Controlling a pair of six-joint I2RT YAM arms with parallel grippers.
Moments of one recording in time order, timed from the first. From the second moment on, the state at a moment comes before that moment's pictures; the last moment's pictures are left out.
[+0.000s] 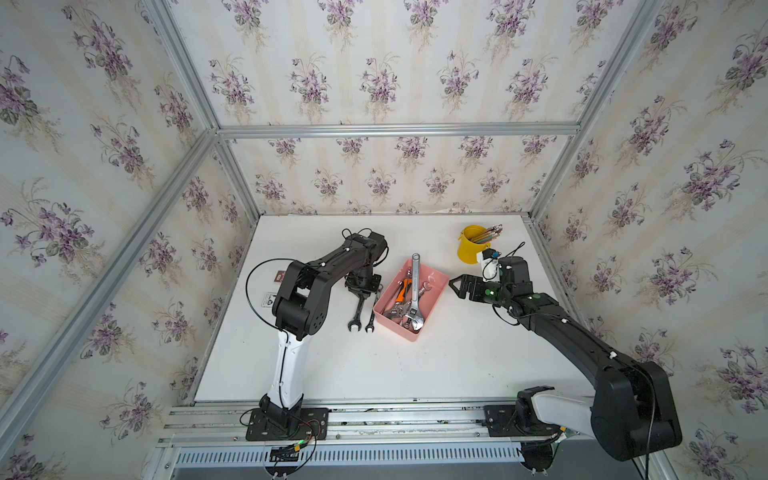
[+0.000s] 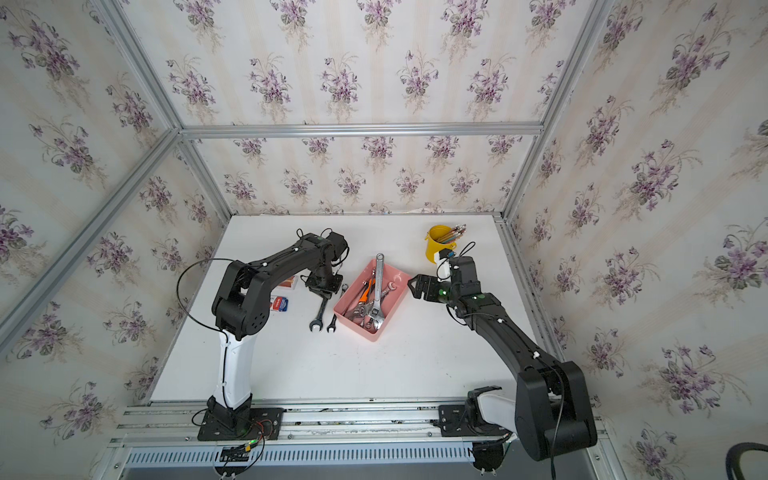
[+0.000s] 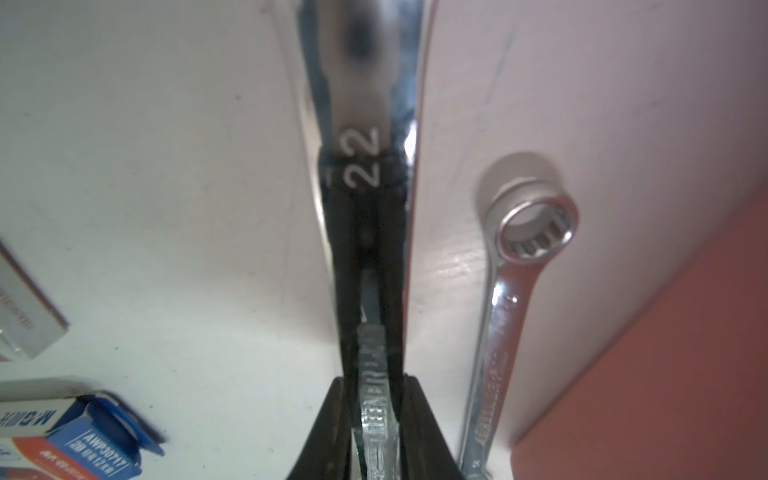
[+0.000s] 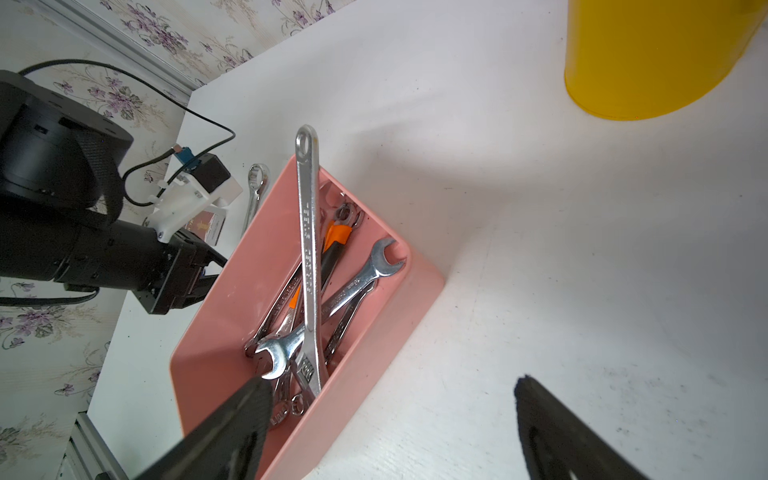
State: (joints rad) left arm -0.46 2.18 1.69 -1.11 -0.04 -0.23; right arm 0.23 1.24 0.71 -0.21 -0.38 0.38
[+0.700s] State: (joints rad) left arm -0.45 2.10 1.70 -1.11 0.01 -0.27; right arm 0.27 1.24 0.73 -0.23 -0.35 0.41
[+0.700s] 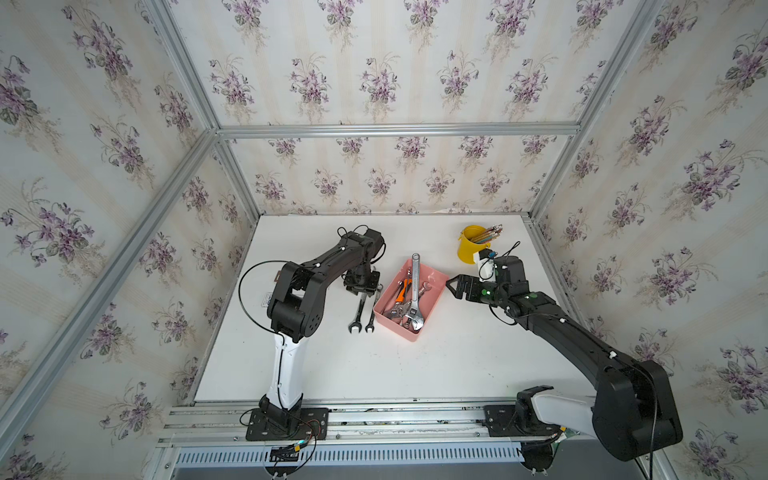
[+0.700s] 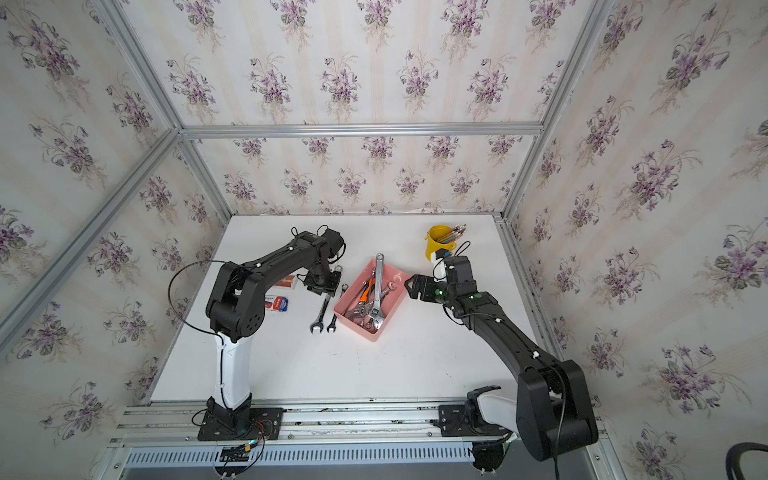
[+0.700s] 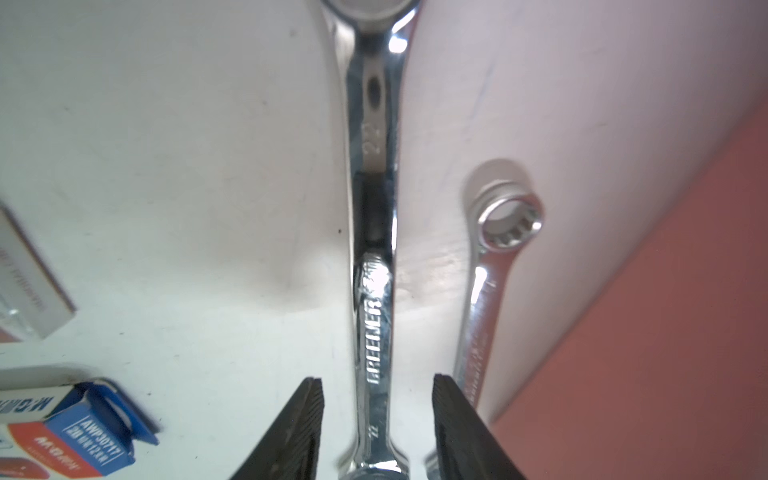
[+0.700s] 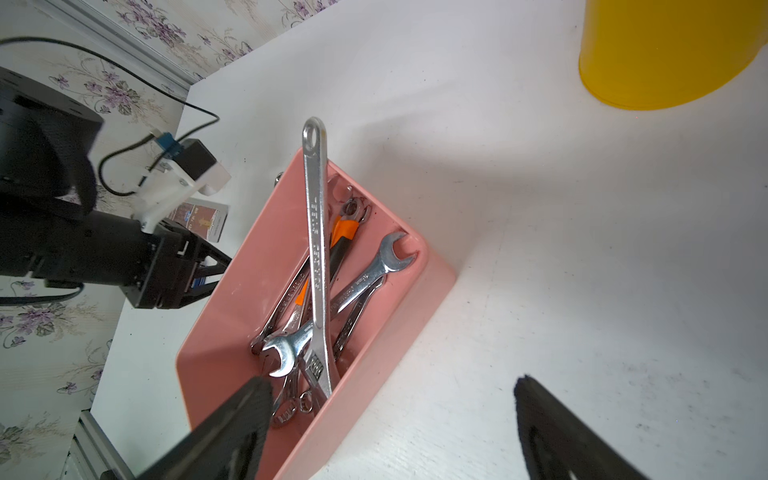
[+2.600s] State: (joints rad) left arm -0.76 2.34 2.06 -1.09 0.02 -0.49; right arm 0.30 1.20 0.68 -0.25 -0.32 0.48
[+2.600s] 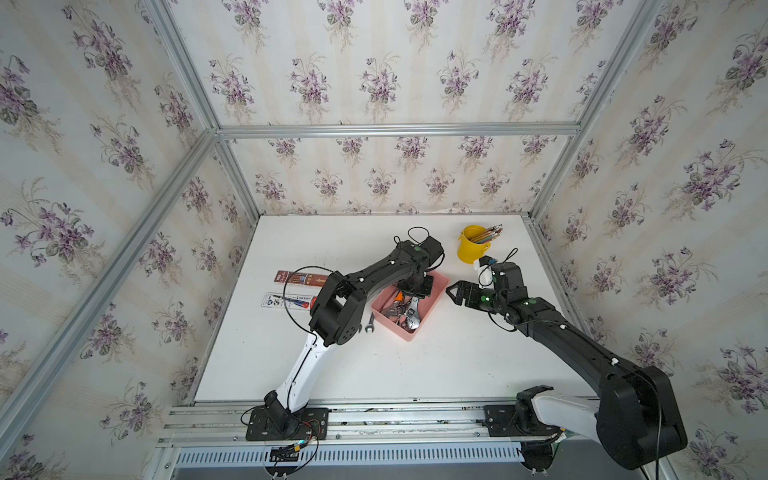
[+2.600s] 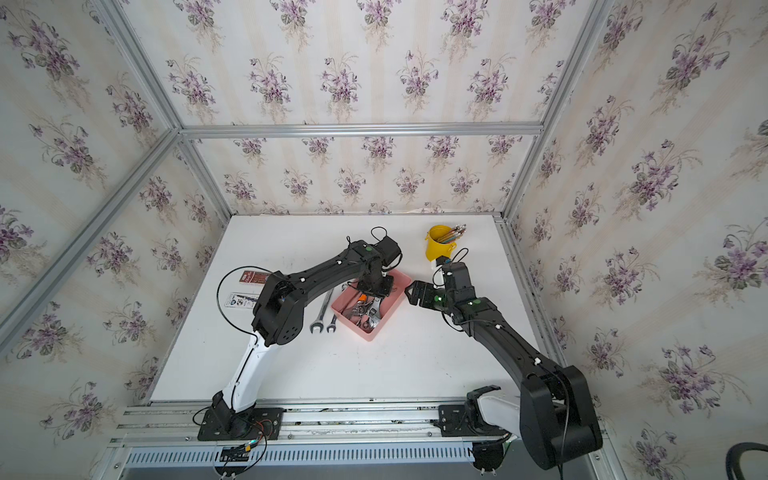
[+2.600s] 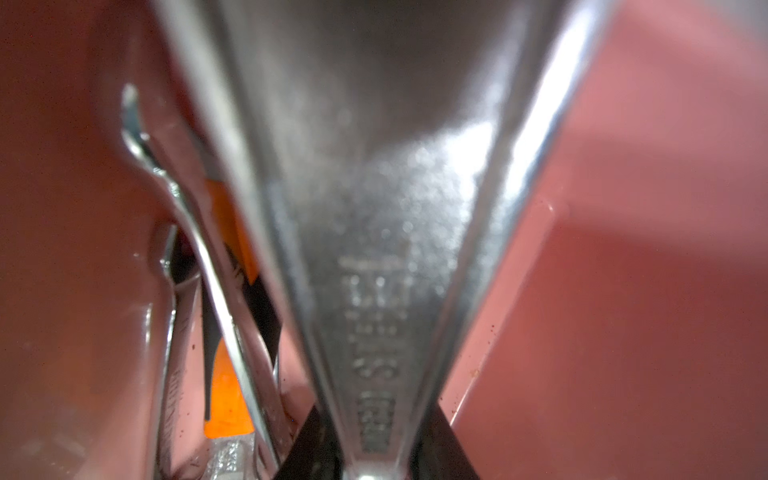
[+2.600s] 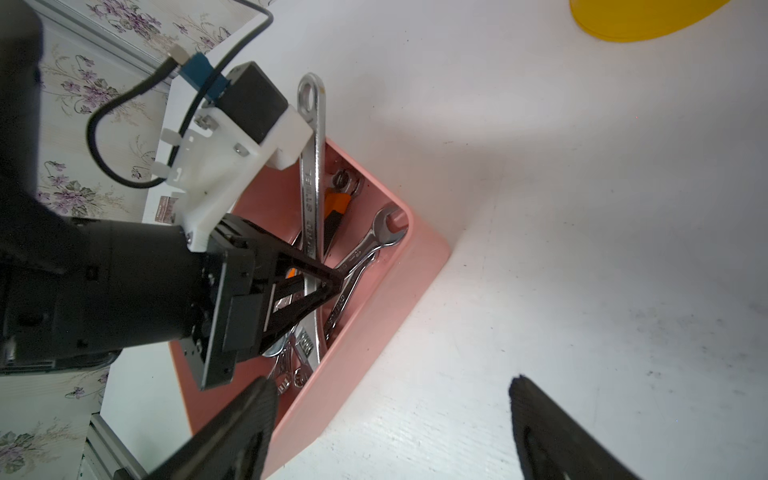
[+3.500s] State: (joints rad) left arm -0.61 2.10 2.16 -1.36 0.02 -0.39; right arm 0.30 1.21 0.68 -0.22 -0.31 0.47
